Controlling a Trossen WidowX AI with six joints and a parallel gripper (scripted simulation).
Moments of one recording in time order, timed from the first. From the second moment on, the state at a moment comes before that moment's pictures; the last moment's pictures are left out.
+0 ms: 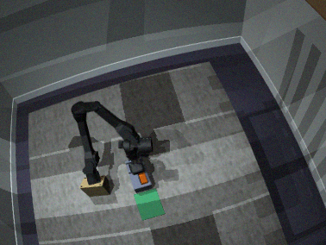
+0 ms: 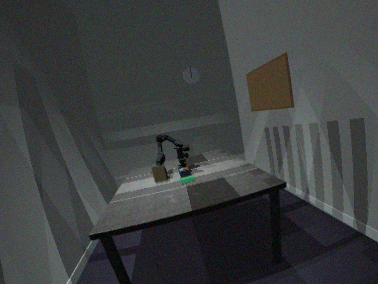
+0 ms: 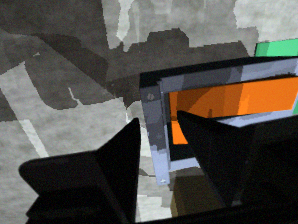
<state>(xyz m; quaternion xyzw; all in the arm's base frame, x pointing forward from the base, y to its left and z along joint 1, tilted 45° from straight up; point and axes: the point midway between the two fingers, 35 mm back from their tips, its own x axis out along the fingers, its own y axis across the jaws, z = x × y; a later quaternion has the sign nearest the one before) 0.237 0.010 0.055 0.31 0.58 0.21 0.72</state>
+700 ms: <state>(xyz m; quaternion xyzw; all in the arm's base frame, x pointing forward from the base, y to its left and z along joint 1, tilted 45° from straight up) 0.241 0.026 0.041 0.31 0.58 0.21 0.72</state>
